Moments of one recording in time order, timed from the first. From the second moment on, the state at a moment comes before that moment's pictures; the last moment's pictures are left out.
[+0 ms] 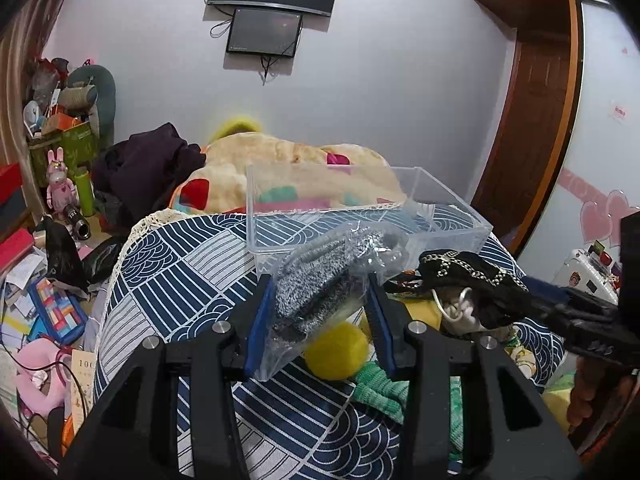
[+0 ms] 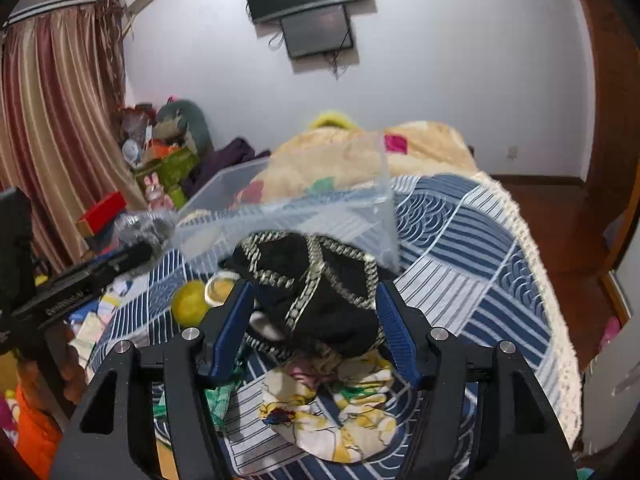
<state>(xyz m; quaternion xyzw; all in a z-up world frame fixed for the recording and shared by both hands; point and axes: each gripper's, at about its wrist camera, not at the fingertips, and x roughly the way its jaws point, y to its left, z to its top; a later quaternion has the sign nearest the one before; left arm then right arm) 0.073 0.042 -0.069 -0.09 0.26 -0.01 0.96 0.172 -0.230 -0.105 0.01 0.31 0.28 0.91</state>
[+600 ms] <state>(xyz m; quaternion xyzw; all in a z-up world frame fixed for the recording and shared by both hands) 0.072 0.041 -0.037 -0.08 0.22 -0.01 0.97 0.145 -0.238 -0.052 0.00 0.22 0.29 0.93</state>
